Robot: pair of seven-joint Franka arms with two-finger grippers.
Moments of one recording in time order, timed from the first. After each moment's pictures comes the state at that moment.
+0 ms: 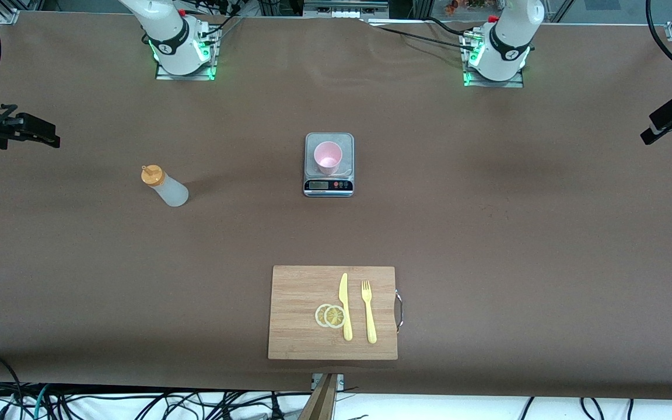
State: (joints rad) left arm 0.15 -0.06 -0.05 -1.57 -0.08 1.61 -0.08; right arm -0.04 0.12 0.03 -1.46 -0.04 1.42 -0.08
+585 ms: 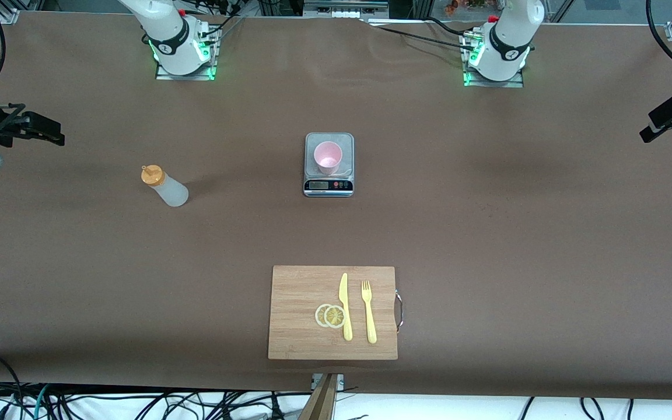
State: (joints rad) left arm 0.15 -0.06 -0.05 -1.56 -0.08 1.59 -0.08; right arm -0.01 0.12 -0.01 -1.48 -0.04 1.43 -0.08
